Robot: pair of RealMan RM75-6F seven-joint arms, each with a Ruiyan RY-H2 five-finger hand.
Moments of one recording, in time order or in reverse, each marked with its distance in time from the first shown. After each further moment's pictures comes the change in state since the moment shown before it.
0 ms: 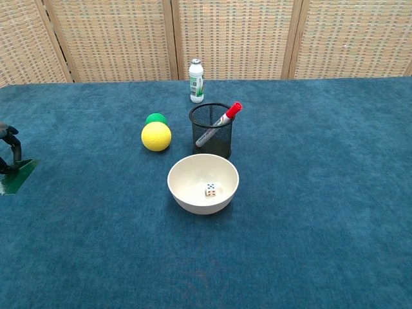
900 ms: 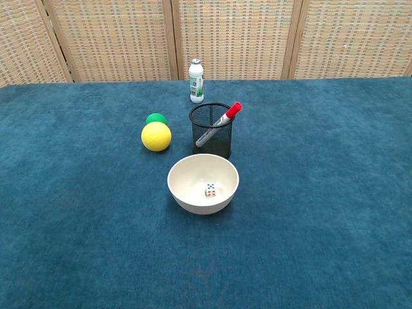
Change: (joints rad) left arm 0.335 0.304 0.186 -0.293 0.911 0.309 -0.644; right arm -0.001 -0.004 -0.005 -0.008 -0.008 0.006 -0.020
